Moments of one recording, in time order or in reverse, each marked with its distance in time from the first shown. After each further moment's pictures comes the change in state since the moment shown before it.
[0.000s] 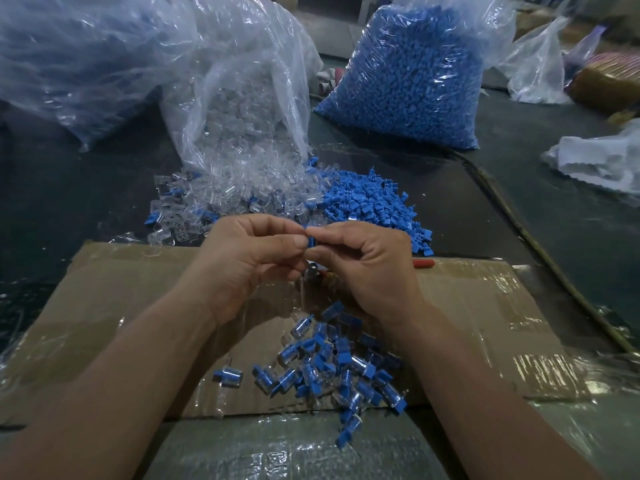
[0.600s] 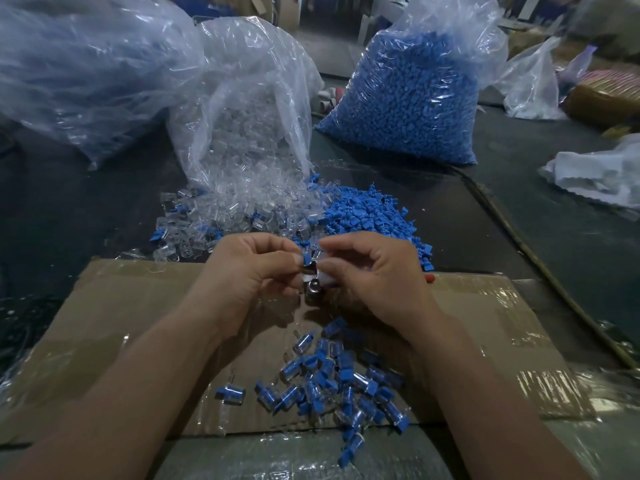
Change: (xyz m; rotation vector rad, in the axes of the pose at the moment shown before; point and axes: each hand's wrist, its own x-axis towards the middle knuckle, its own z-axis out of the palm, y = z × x) left_hand 0.006 -0.005 -0.004 0.001 0.028 -0.013; right_hand 0.006 -0.001 -0.016 -0.124 -0.122 0.134
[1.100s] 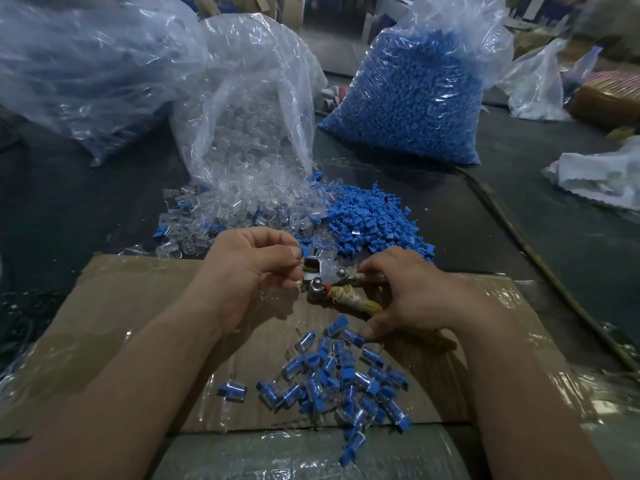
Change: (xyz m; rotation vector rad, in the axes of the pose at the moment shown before) left_hand 0.004 -0.001 -0.001 -0.035 0.026 0.032; right_hand 0.004 0.013 -0.038 -0.610 -0.613 0.437
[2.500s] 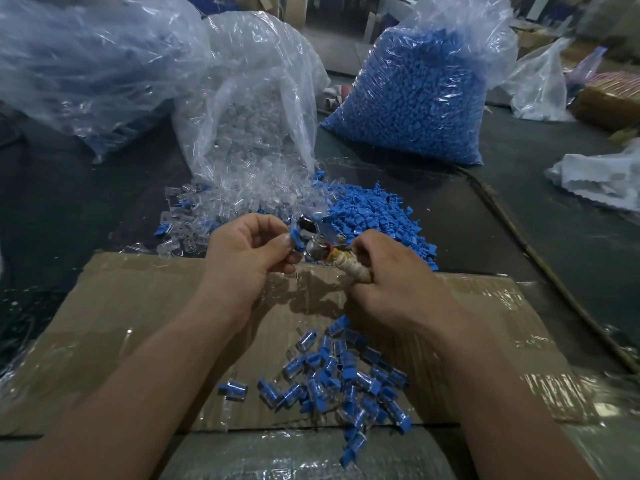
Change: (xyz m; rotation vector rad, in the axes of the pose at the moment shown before) left_hand 0.006 -0.011 -0.003 0.115 0.126 0.240; right_hand 0.003 -0.021 0.014 0.076 0.367 -0.201
